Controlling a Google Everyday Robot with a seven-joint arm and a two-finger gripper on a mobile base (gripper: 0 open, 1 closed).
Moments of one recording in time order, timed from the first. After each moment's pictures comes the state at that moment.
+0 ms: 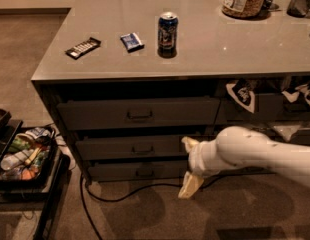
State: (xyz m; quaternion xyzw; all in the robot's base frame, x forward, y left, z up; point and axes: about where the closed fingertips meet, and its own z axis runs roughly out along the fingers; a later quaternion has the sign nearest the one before) arm 0.502 -0.103 0.591 -0.64 0.71 0.07 0.28
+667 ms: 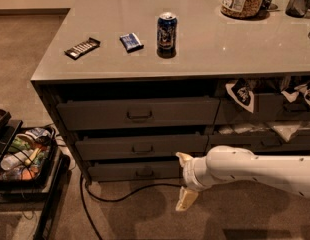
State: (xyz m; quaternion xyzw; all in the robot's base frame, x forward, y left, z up) arm 0.484 -0.086 0.521 -0.67 0.69 0.08 0.26
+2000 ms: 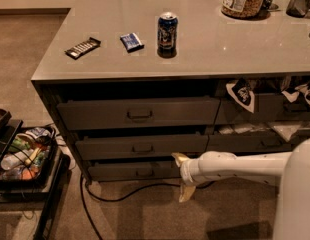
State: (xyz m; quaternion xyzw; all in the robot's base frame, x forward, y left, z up) arm 0.553 -0.095 0.411 -0.74 0.61 0.02 0.28
